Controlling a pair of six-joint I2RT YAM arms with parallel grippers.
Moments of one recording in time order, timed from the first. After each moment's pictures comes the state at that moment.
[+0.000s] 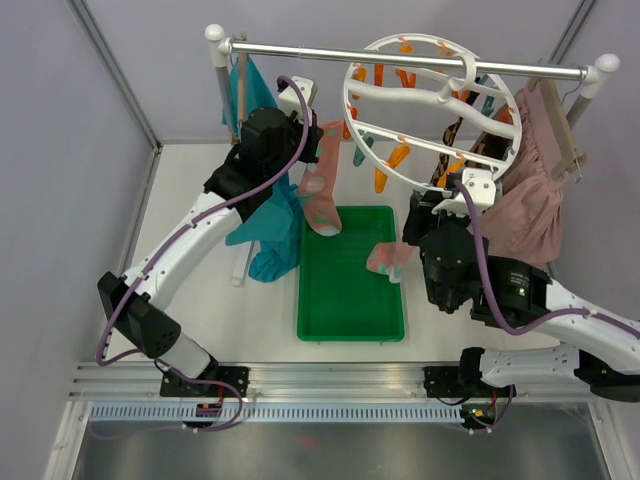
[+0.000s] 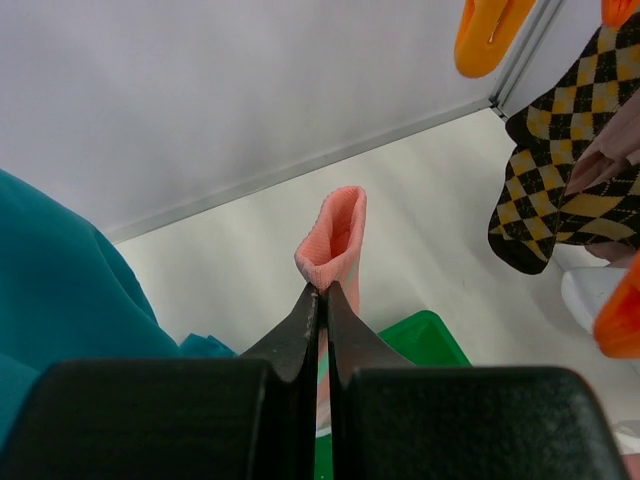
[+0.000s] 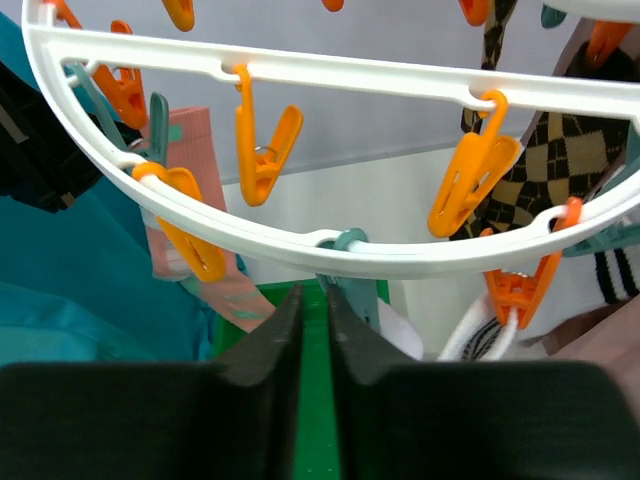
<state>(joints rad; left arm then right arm) -0.63 1.56 1.66 -0.24 -0.14 -0.08 1.26 1.05 1.39 -0.52 1.27 0.39</state>
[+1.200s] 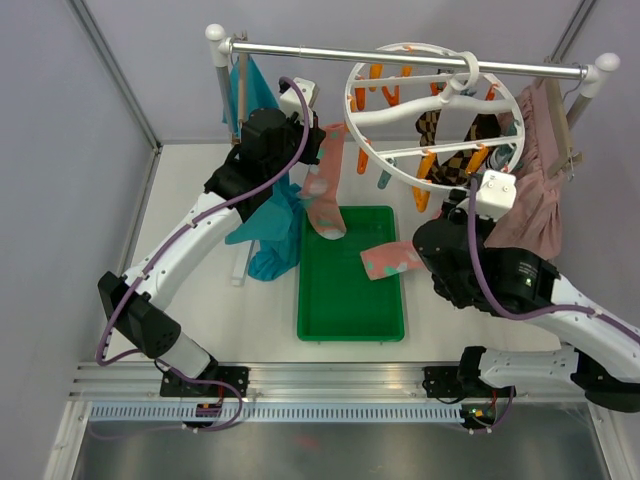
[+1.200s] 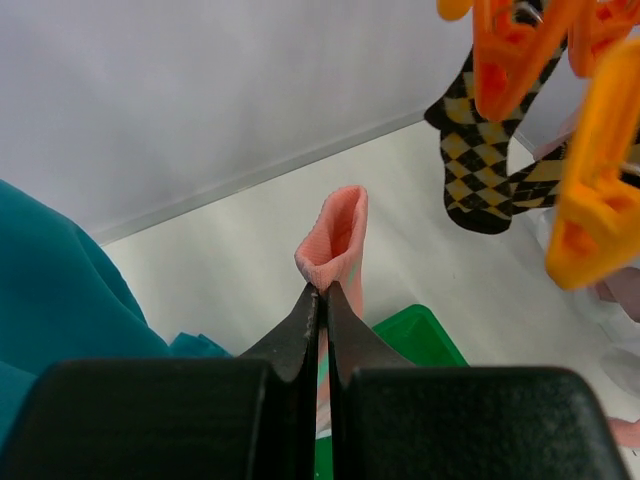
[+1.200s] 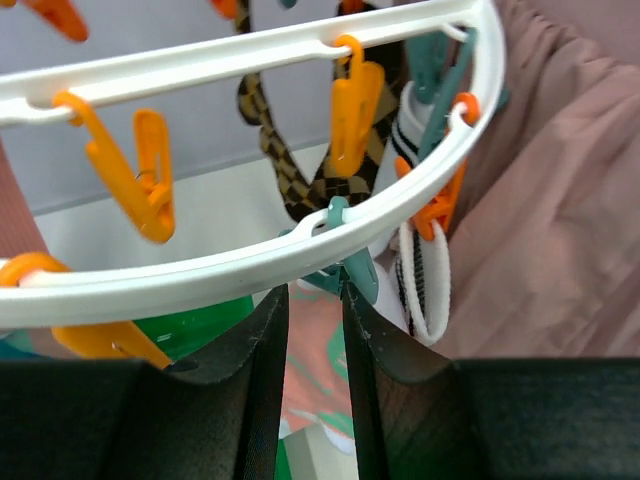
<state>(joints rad) -0.62 1.56 1.65 -0.23 -0.10 -0.08 1.13 1.06 1.44 -0.95 1.41 0.63</state>
